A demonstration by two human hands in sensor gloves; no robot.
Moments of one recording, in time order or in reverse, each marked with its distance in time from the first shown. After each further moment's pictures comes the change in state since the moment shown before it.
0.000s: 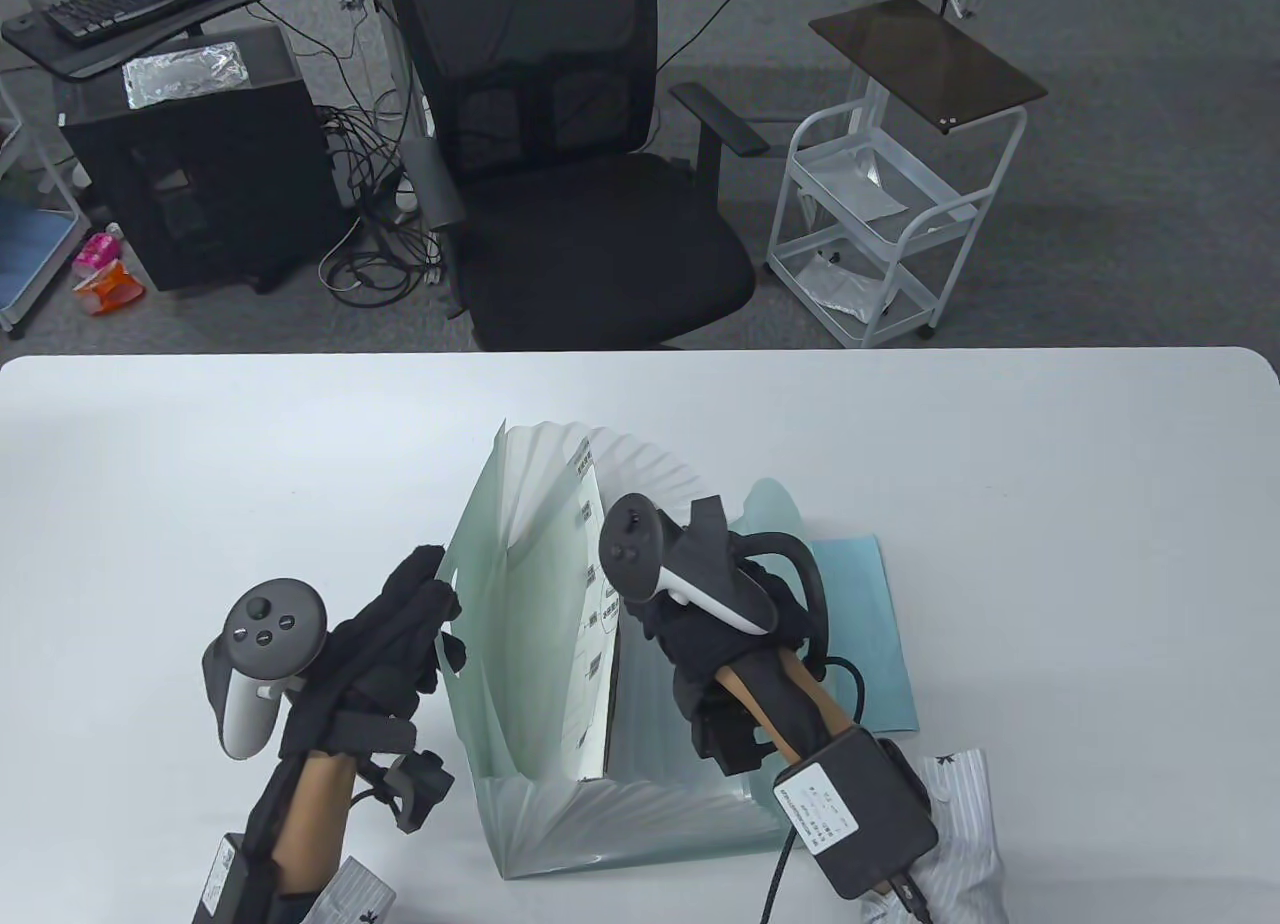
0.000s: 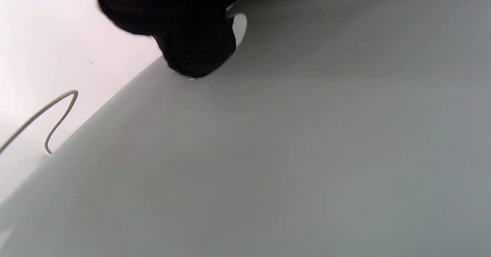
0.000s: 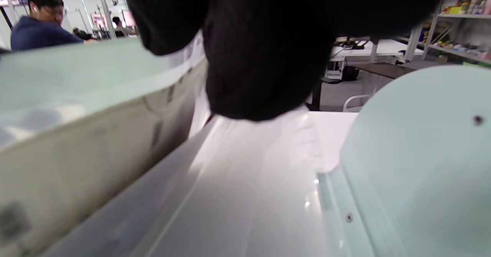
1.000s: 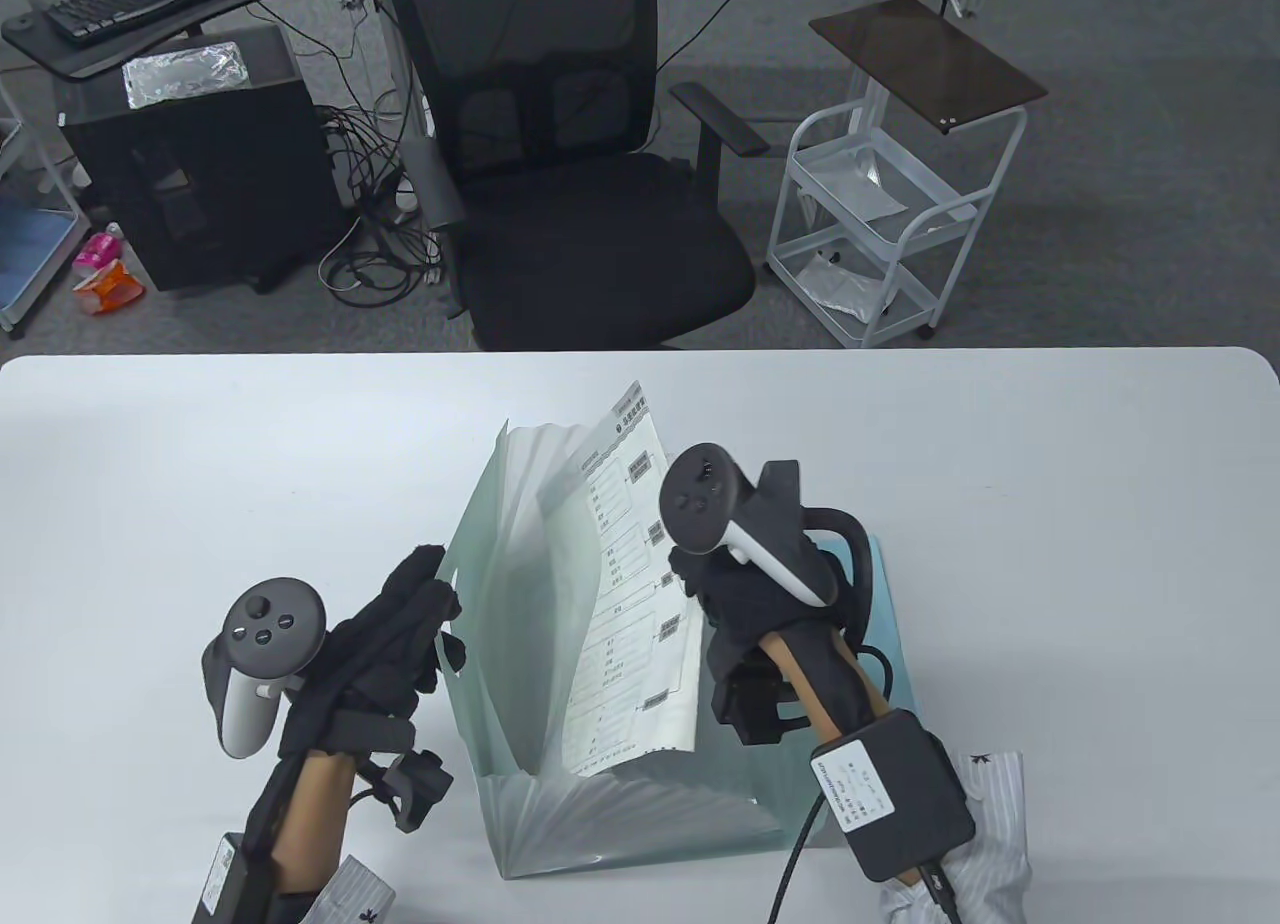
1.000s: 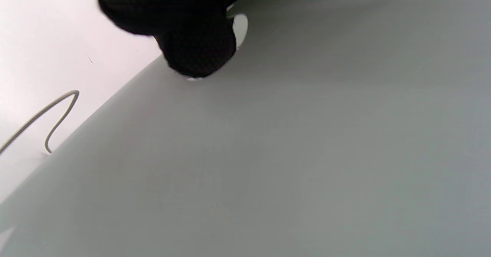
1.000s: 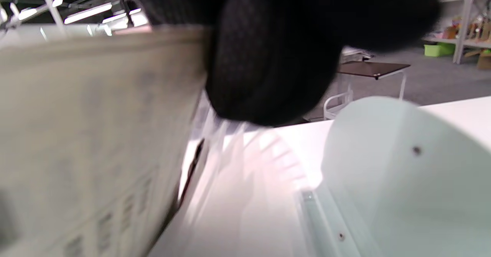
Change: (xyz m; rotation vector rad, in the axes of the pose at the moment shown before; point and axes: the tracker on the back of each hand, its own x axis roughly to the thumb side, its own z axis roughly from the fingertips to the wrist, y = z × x) left_hand -0.001 0.001 -0.001 -0.003 0.000 0.002; right_hand -0.058 -0.037 0.010 -0.063 0.107 -0.229
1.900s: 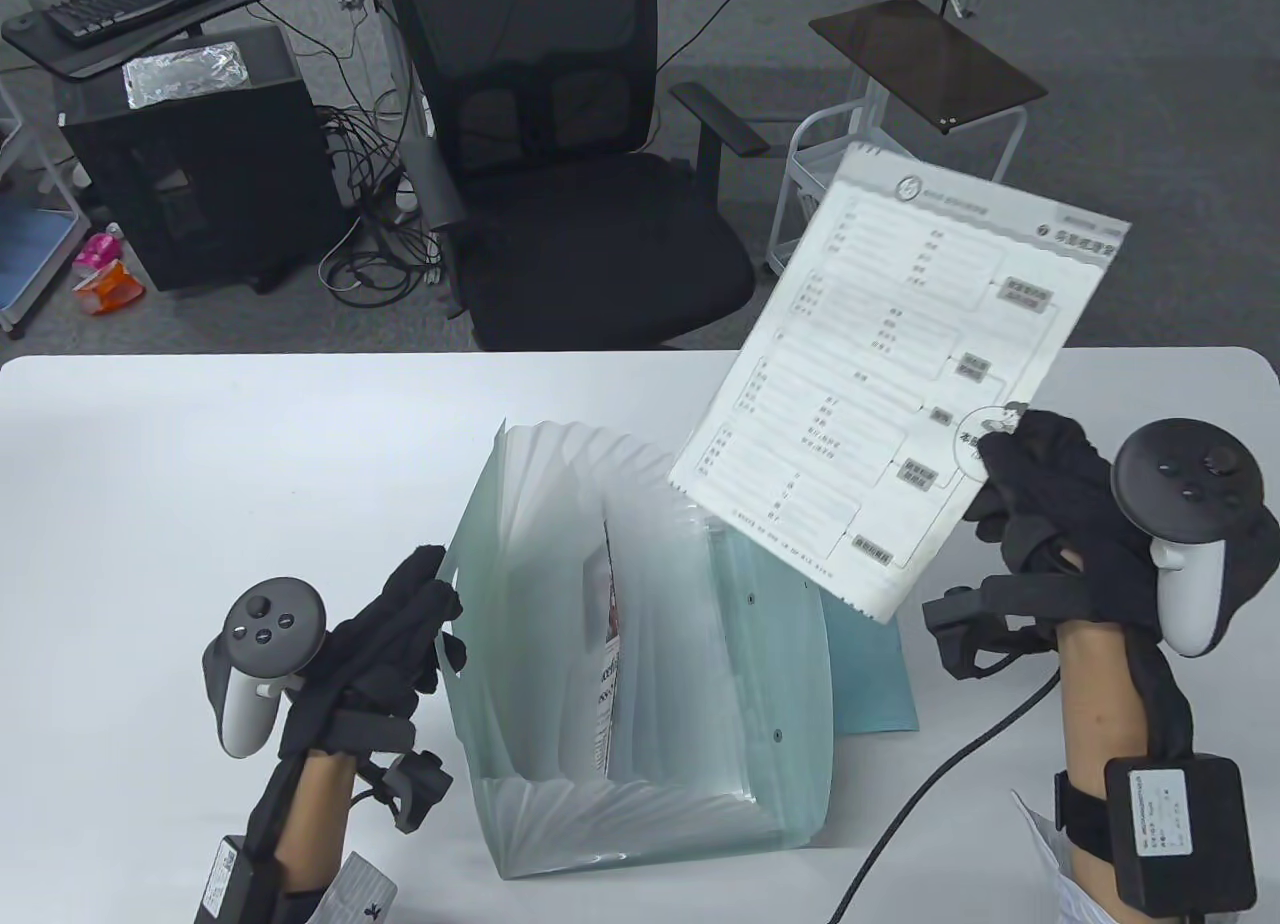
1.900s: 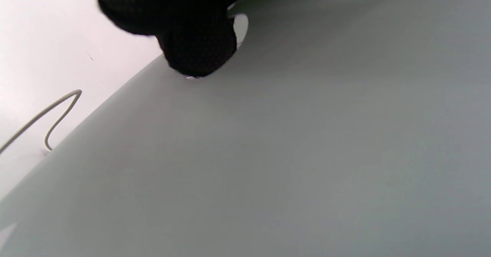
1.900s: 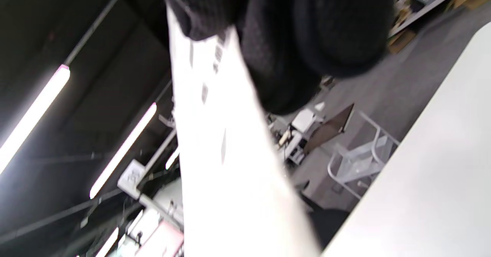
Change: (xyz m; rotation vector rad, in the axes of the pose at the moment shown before) left_hand -0.001 -0.001 0.000 -0.010 0.001 0.006; right_hand -0.186 -0.090 0.038 -0.482 0.209 -0.752
